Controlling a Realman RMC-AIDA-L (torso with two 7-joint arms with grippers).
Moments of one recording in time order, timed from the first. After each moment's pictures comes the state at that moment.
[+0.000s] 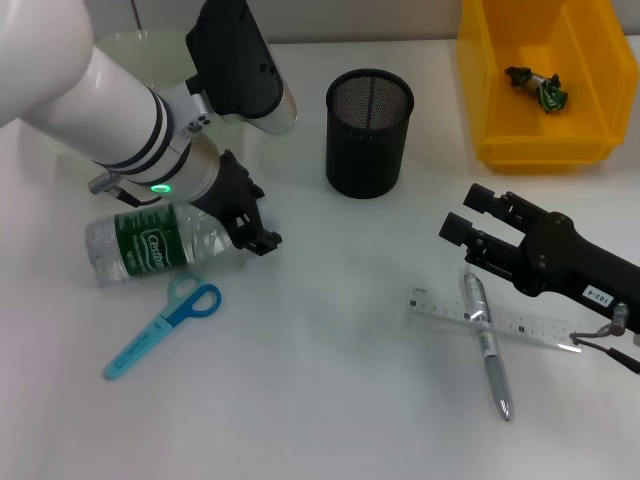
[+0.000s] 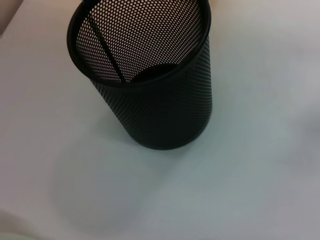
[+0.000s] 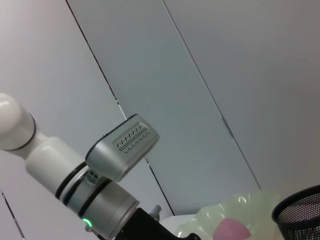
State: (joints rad) left arm -0.73 -2.08 1.60 1.04 2.57 1.15 -2.22; right arm 0.38 2.08 -0.64 -0.21 -1.64 -1.62 1.05
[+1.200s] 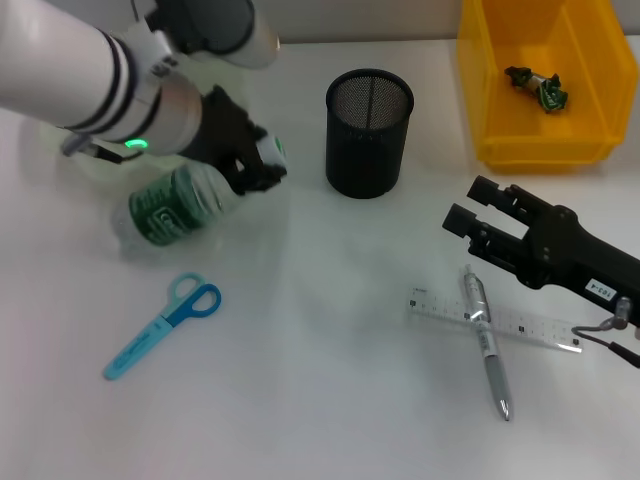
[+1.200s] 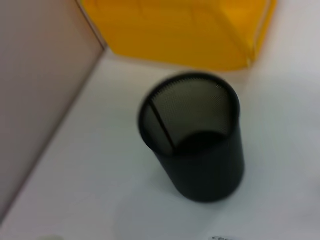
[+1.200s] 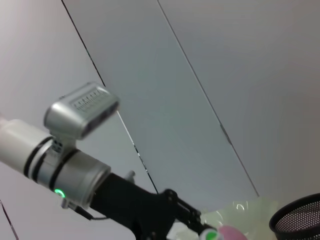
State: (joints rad) left arm -0.60 -2.07 1.58 1.39 2.59 1.22 -2.30; right arm 0.39 2.08 -0.63 -0.21 -1.63 -1.62 1.05
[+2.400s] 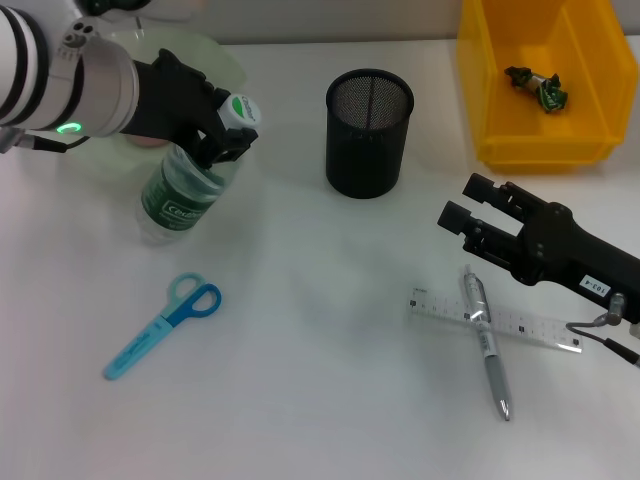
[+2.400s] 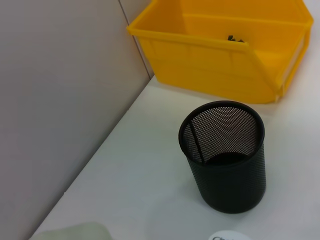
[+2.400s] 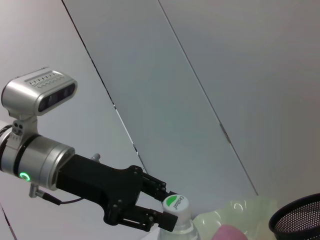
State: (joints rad) left arm -0.45 -2.07 1.51 1.67 2.56 1.29 -2.35; right arm 0.40 2.09 -0.63 -0.21 -1.63 -1.61 1.05
